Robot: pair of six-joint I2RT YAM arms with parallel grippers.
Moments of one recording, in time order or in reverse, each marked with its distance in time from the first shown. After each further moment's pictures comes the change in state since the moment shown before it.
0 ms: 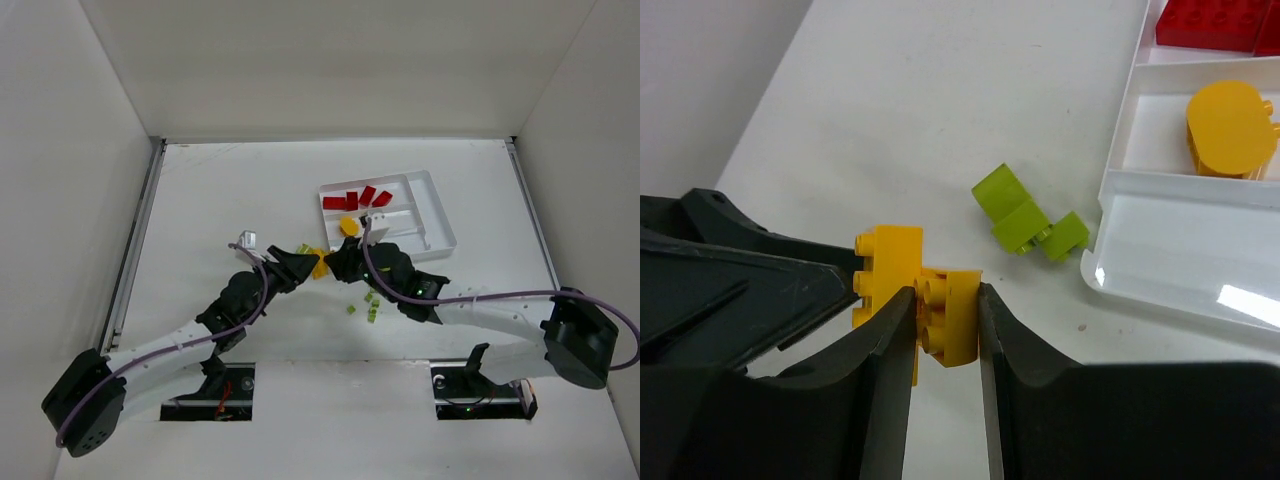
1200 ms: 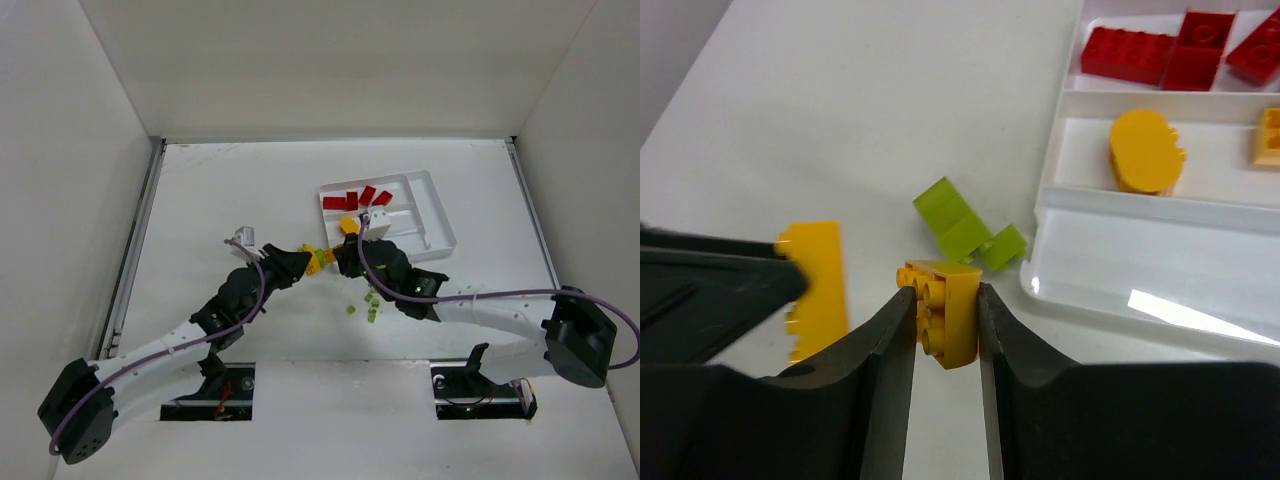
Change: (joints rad) left arm -0.036 -0.024 0.079 -0.148 -0.091 0.146; right arm 0.041 0.025 0.057 -0.089 0.163 -0.117
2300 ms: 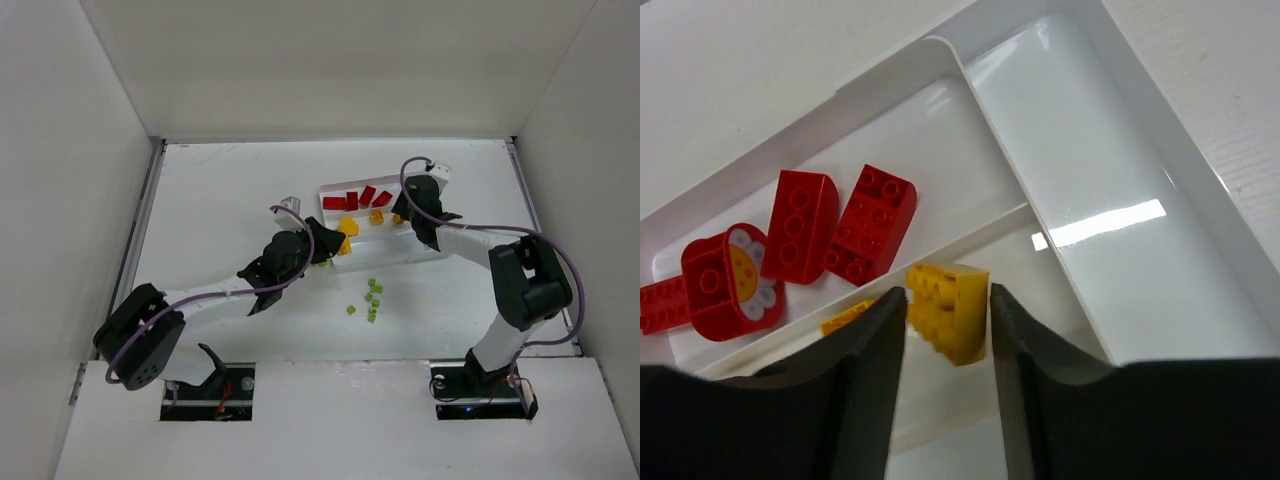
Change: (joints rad) left arm 0.019 0.462 0.270 0.134 0.096 0.071; right arm -0.660 0.381 0.220 -0.051 -0.057 0.078
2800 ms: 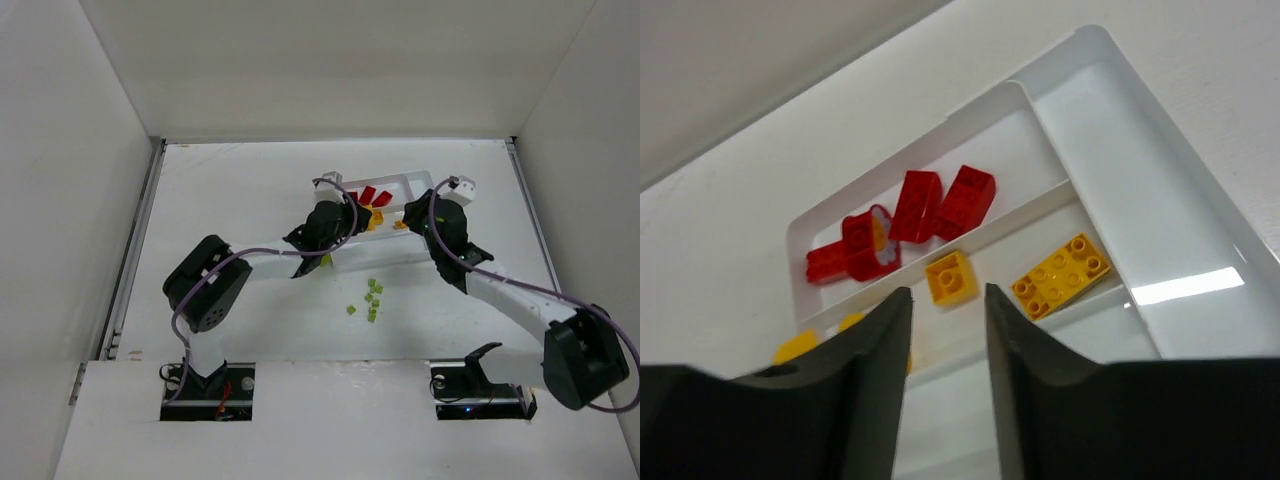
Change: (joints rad) left arm 0.010 0.458 0.393 0.036 0.003 0.140; right arm 0.058 -0.402 -0.232 0.057 0.000 0.074
